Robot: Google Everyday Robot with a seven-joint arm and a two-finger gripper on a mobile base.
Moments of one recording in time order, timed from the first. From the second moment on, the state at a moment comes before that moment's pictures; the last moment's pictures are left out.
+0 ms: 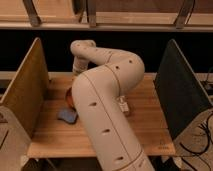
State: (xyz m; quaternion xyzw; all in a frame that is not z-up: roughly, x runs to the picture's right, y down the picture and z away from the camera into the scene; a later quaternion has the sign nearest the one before) arm -0.173 -0.042 0.904 -0.33 -0.12 0.09 0.93
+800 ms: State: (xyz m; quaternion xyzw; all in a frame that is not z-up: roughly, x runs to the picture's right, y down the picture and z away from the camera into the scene) arm -0.173 -0.040 0.902 -0.33 -0.12 0.09 0.93
